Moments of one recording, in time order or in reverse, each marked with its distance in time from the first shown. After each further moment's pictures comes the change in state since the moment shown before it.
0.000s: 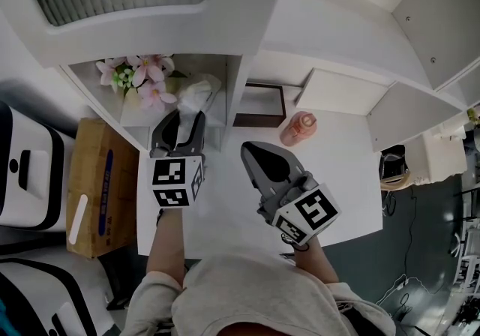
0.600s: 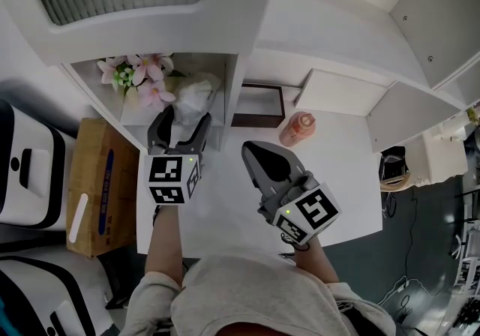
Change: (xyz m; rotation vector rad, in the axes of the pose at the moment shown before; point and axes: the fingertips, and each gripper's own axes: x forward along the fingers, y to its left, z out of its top) left arm -0.001 -0.002 0.005 0.023 -0.024 -0.027; right arm -0.007 -0.001 0.003 -0.003 -0.009 0.003
